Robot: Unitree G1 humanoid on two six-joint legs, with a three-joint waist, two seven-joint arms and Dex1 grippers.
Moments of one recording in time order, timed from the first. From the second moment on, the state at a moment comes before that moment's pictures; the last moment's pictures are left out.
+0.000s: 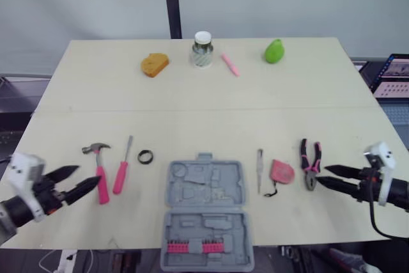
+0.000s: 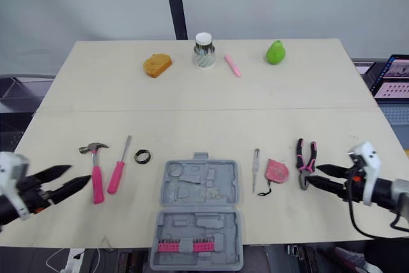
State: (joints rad) left arm 0.34 0.71 0.80 -0.28 -0.59 0.71 -0.78; right arm 0.02 -0.93 -0.41 0.19 0.53 0.55 1.14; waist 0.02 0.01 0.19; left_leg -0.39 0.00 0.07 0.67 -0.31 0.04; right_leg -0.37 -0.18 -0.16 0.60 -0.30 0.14
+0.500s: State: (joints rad) left arm 0.36 0.61 0.87 -0.03 -0.52 0.48 -0.64; right arm -0.14 -0.85 -0.42 0.55 0.42 0.29 1.00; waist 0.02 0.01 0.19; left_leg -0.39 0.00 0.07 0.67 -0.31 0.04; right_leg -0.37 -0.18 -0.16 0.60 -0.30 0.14
